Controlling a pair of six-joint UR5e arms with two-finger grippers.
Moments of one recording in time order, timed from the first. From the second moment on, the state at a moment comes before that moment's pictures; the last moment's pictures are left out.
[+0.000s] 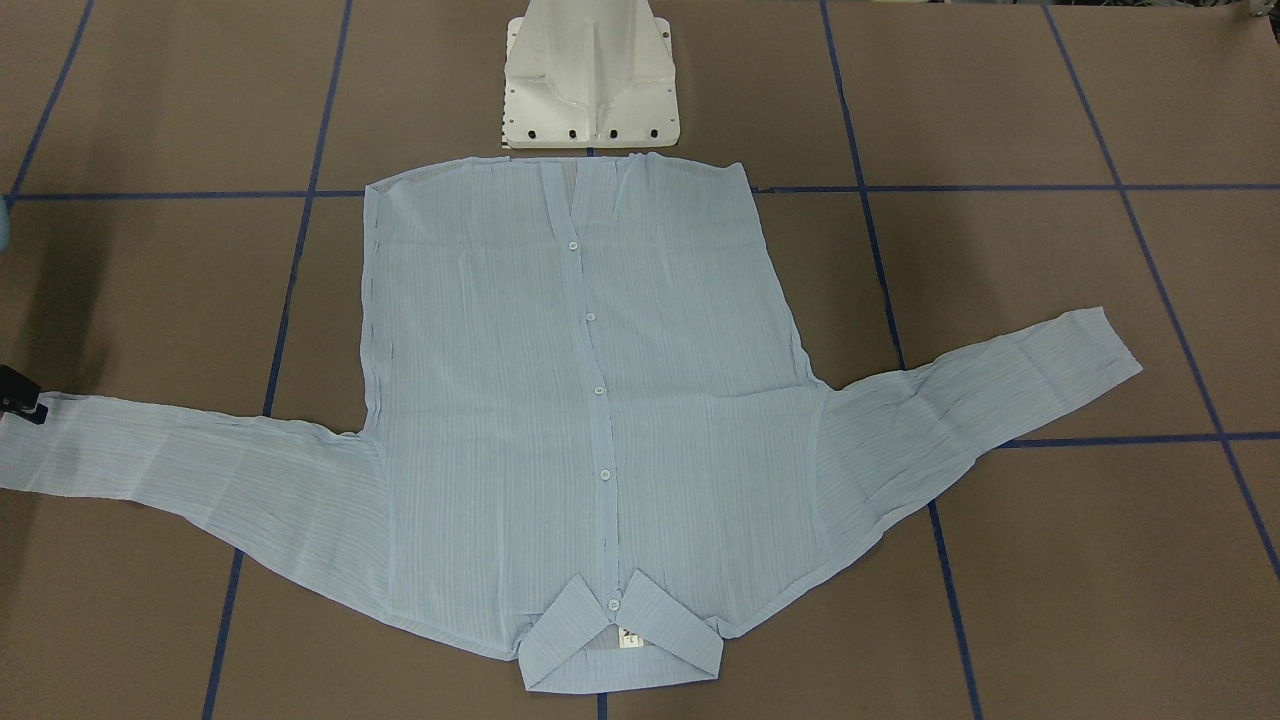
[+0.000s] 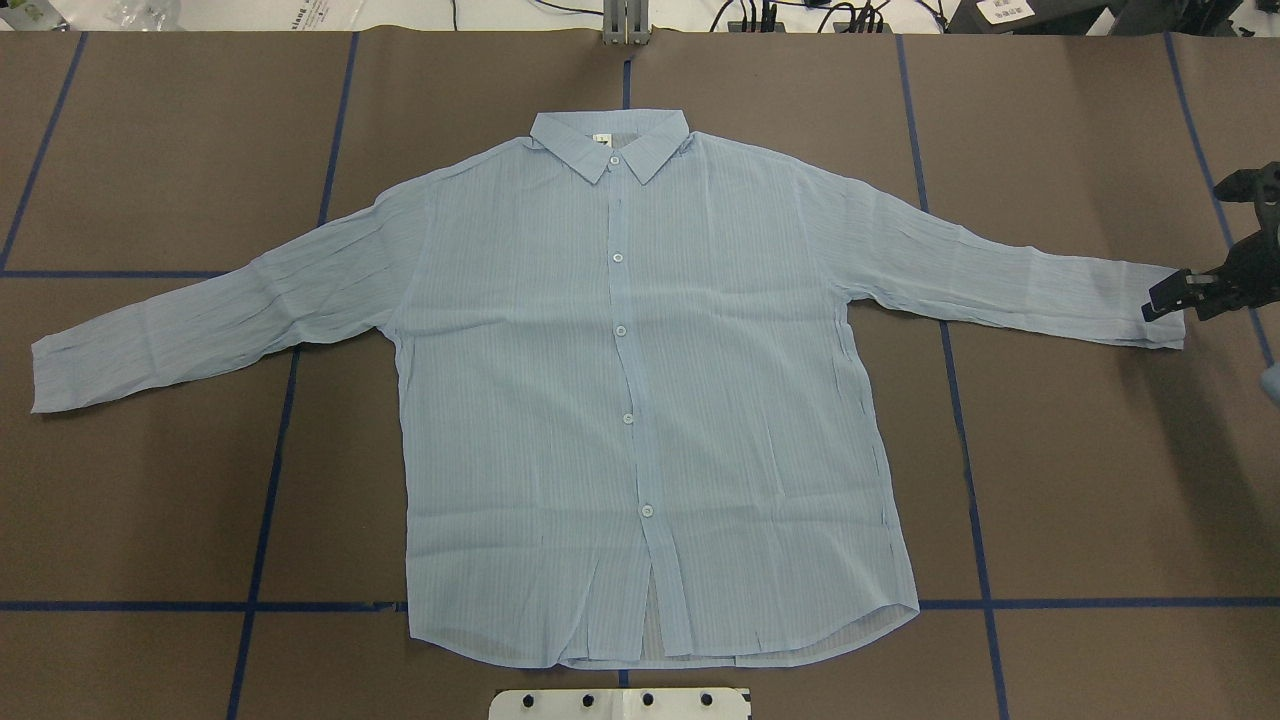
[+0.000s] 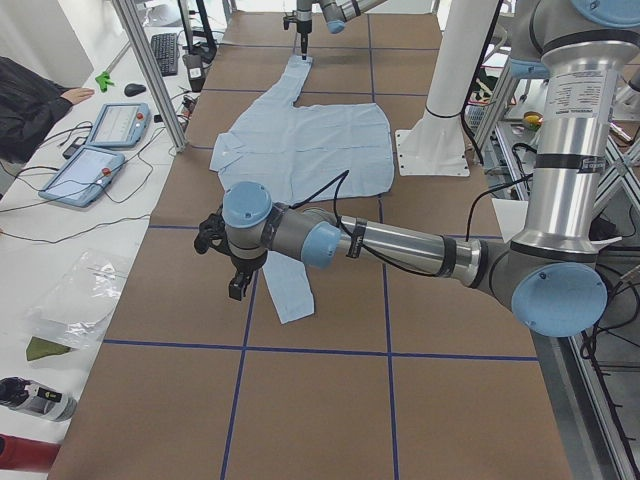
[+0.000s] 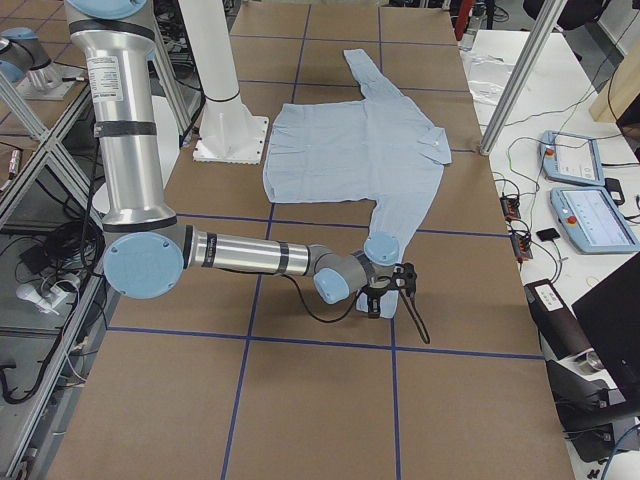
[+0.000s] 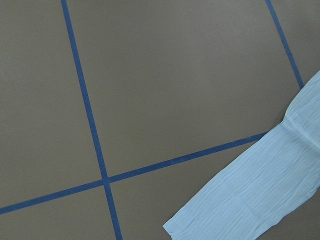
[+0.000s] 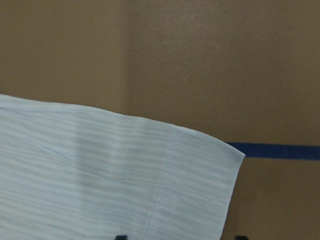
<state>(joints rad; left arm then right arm) -1.52 -1.64 -1.68 -1.74 -2.44 -0.02 1.17 -1.49 1.31 -0.95 2.28 0.56</state>
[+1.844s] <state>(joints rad) -1.52 -1.64 -1.68 -1.74 -2.44 -0.02 1.17 -1.48 1.28 -0.95 2.29 0.56</state>
